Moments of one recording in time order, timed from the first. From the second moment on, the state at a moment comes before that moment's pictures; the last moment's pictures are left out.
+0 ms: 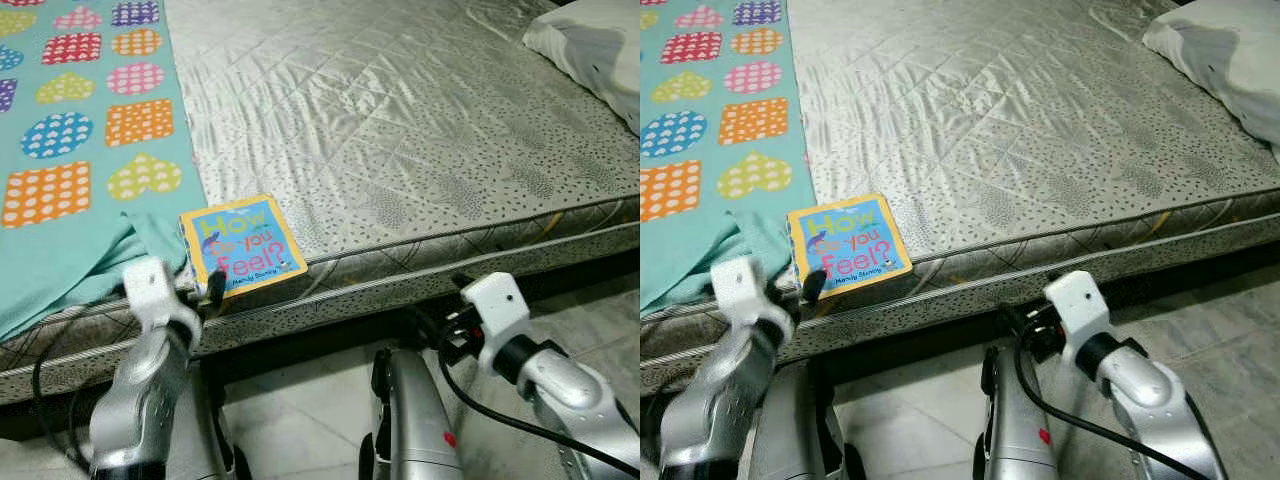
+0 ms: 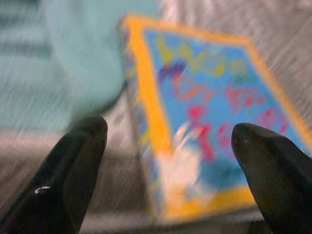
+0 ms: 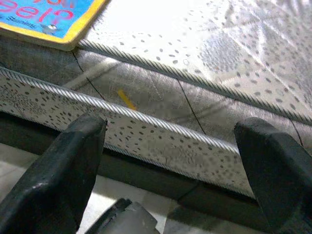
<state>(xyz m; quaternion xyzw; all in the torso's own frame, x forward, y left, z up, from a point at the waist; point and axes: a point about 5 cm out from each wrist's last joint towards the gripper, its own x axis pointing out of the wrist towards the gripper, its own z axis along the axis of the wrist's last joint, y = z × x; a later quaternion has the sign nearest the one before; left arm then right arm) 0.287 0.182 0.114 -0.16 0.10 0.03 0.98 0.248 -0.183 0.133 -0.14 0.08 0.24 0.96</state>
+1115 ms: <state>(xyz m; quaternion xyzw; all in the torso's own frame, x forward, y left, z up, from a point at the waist) 0.319 0.194 0.088 -0.19 0.16 0.01 0.97 0.250 -0.188 0.132 -0.16 0.07 0.23 0.96</state>
